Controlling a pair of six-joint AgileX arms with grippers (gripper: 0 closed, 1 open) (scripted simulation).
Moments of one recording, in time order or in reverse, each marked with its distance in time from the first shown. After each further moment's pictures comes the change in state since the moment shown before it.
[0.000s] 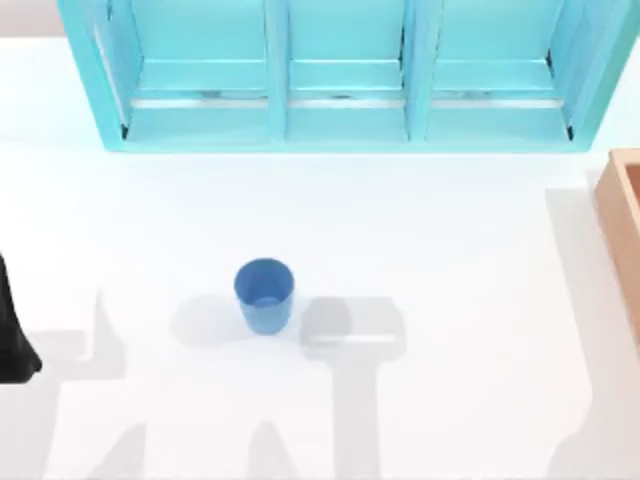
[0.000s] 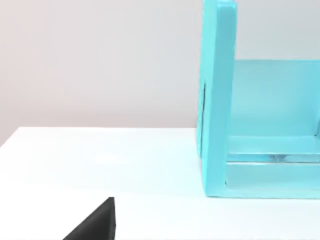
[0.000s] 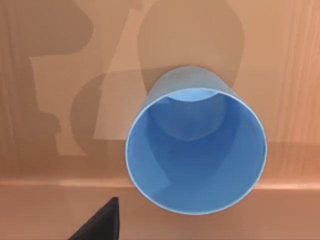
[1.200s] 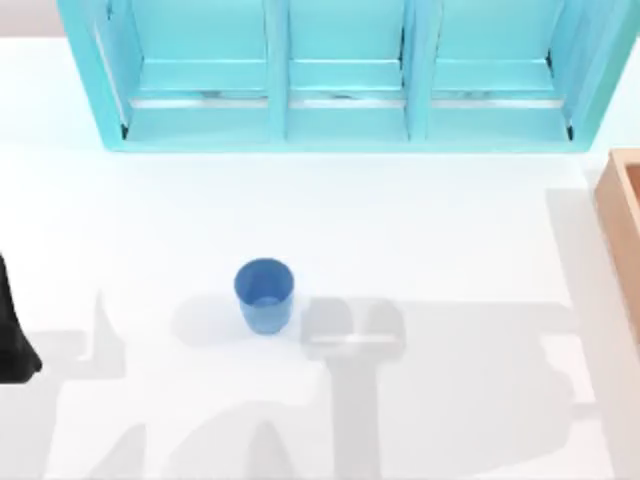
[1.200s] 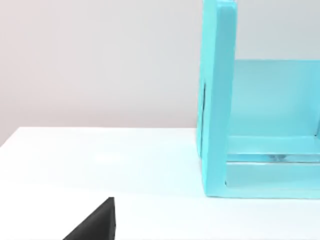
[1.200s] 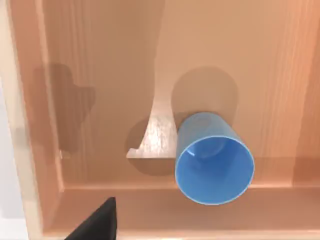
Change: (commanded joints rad) left arm 0.000 0.000 0.000 0.000 0.000 0.000; right arm 0.220 0.179 0.546 -0.357 0.053 0.217
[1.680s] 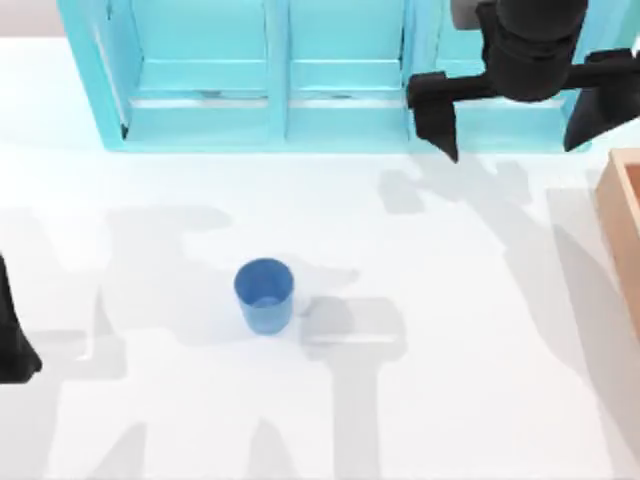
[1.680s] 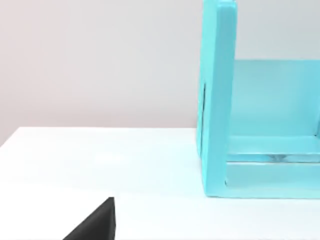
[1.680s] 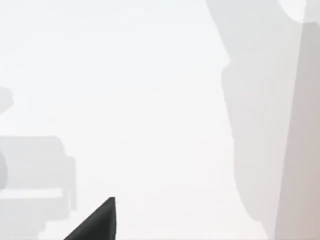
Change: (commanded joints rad) left arm 0.000 0.000 0.000 0.000 0.000 0.000; right arm 0.792 0.465 0.490 0.035 0.134 0.756
